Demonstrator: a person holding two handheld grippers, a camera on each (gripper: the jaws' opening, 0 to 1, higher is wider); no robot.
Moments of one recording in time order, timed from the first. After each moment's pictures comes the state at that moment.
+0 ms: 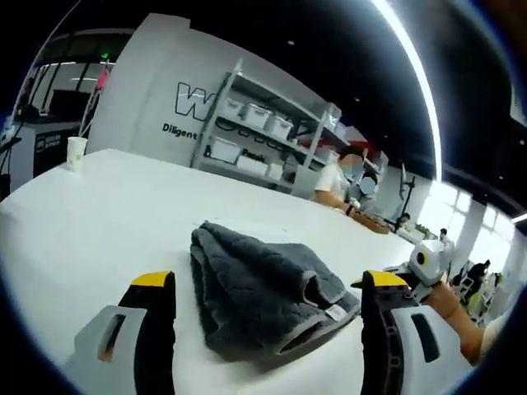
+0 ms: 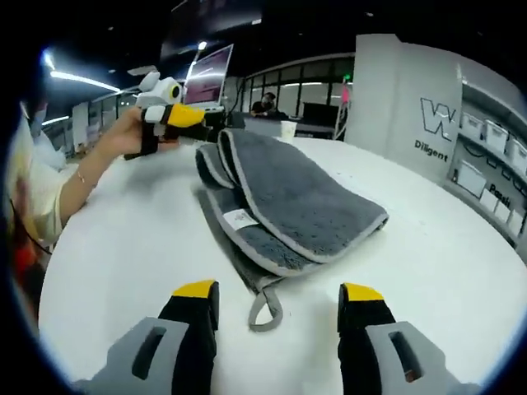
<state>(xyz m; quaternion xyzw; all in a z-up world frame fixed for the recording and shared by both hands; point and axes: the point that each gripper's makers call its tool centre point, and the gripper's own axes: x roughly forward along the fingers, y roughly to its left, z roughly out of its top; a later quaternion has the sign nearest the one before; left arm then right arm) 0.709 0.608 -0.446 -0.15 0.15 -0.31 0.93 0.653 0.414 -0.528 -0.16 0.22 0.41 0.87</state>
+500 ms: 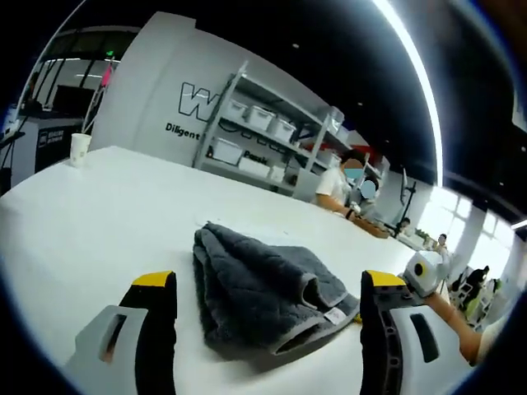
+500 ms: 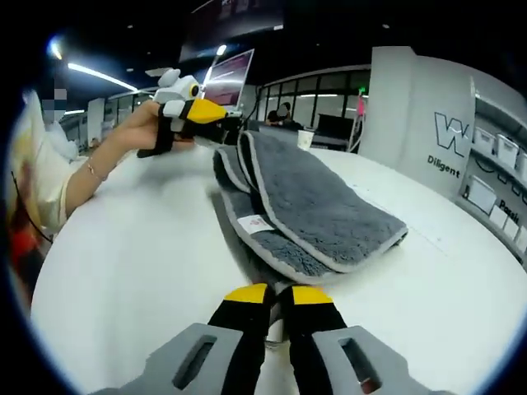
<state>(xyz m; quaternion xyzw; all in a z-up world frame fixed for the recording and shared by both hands) 0.710 0.614 -0.446 -0.16 0.15 -0.31 0.93 0.648 0.430 -0.528 -0.16 0.18 0.45 0.86</state>
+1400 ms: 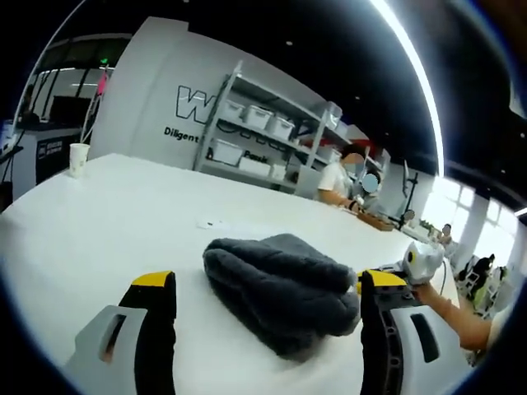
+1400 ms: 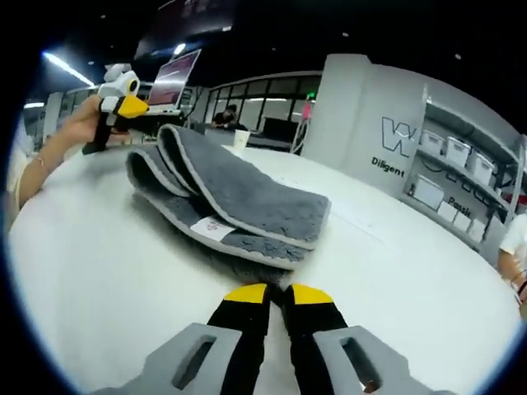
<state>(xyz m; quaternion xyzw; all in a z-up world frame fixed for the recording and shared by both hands) 0.708 0.611 -0.445 -0.13 0.14 -0.31 0.93 0.693 0.364 -0.532 -0.19 0.15 0.30 0.92</state>
